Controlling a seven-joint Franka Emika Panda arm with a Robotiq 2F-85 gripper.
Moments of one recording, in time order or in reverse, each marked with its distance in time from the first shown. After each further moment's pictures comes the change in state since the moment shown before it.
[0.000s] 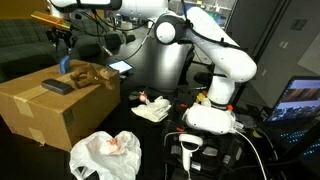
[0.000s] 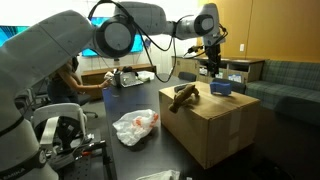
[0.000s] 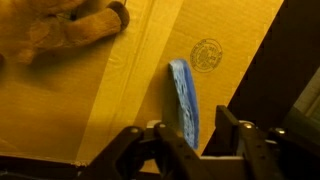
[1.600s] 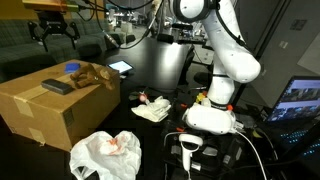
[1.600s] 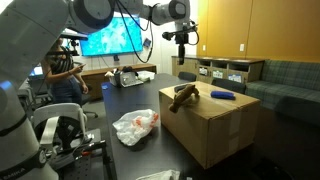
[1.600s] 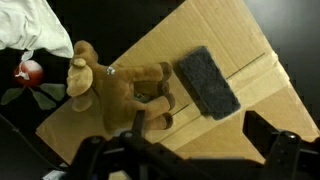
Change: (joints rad) arm 0.192 -0.305 0.036 -0.321 -0.037 -0.244 -0.359
